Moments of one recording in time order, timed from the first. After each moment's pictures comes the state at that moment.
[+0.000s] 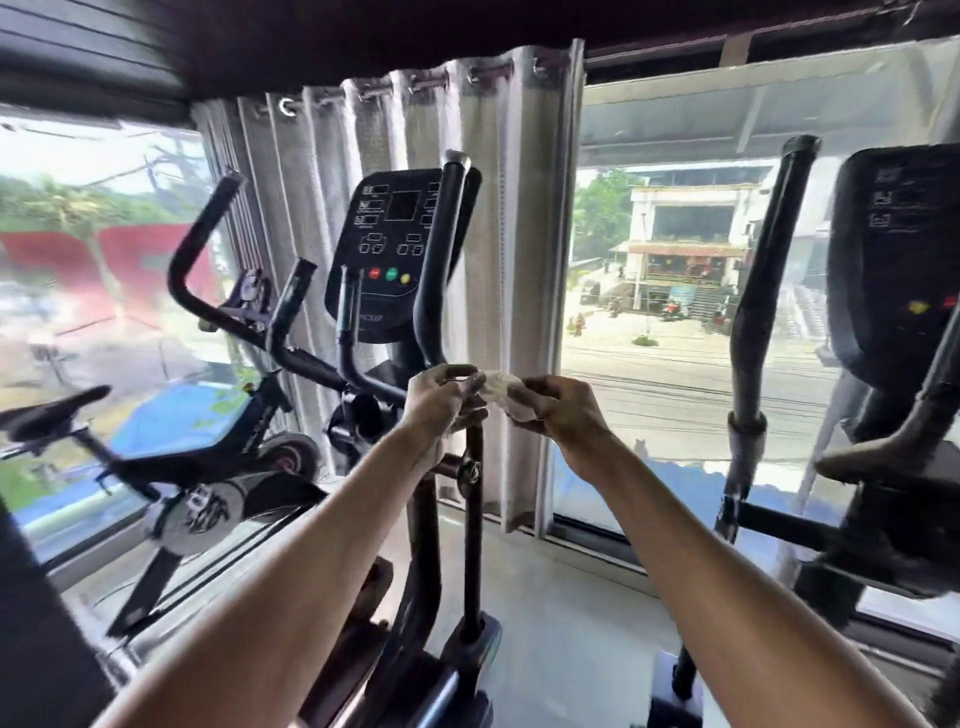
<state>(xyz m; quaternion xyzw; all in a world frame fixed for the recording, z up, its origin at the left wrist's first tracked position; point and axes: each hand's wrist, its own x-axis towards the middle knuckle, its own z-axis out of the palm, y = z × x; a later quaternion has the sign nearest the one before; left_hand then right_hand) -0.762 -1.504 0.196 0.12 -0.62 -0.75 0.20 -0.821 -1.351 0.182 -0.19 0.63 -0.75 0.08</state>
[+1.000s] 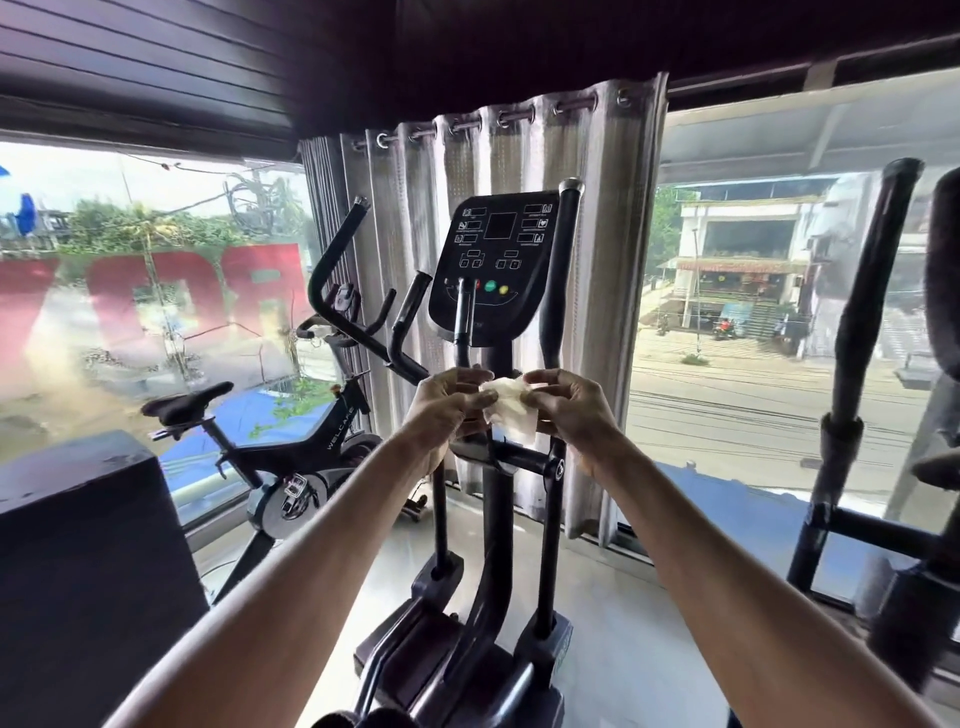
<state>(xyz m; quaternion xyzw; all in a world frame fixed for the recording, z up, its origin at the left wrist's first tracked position) -0.595 -1.632 0.208 0.05 -0.68 -0.71 0.19 -0.670 -1.461 0.207 -0.24 0.63 -0.73 0.08</state>
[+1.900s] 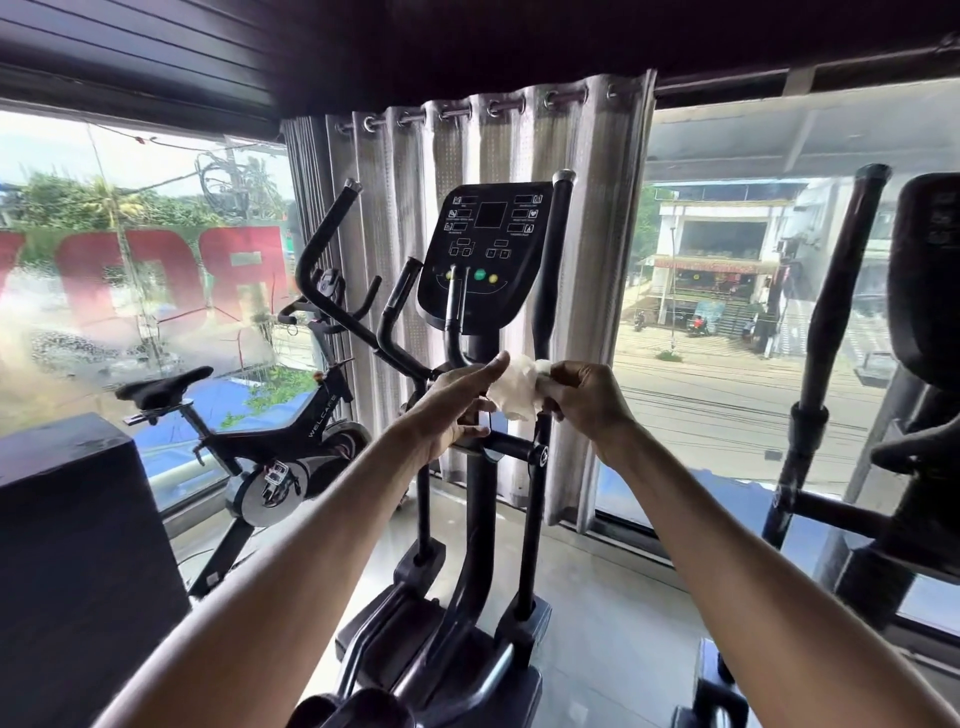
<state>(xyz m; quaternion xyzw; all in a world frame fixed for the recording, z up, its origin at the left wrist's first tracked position) -0.577 -1.613 0.210 0.06 -0.73 -0.67 0.09 -0.663 -1.445 0.204 -0.27 0.71 -0.65 -0.03</state>
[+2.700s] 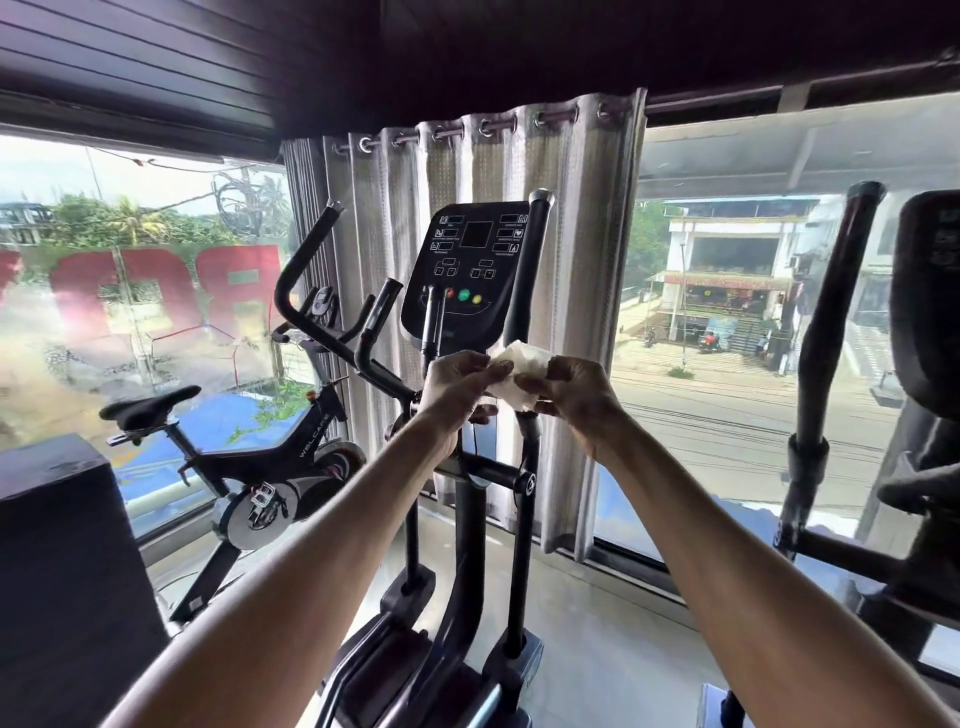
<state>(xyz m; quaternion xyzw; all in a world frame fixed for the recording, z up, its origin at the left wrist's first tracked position) -0.650 -1.570 0.235 0.06 -0.71 -0.65 0.27 -0.729 -1.422 0.233 -0.28 0.65 -0.71 0.06</state>
